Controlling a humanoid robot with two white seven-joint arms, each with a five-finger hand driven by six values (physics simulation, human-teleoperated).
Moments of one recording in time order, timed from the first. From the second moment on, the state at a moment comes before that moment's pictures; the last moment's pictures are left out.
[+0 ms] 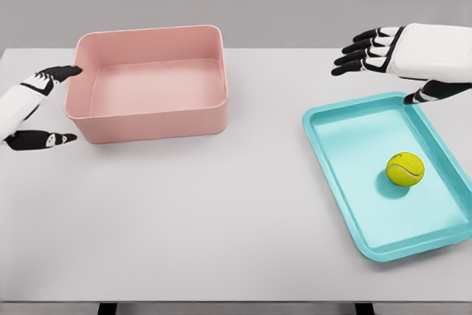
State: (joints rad) left arm -0.05 0.75 -0.05 -1.52 -0.20 -0.61 -0.13; right arm -0.85 -1.15 0.66 -1.75 0.01 -0.61 0.61
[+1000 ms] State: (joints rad) left arm 0.05 1.02 -0.28 -1.53 0.38 -0.61 -0.14; right arm -0.66 -1.35 0.82 -1.55 -0.28 -0.48 0.61
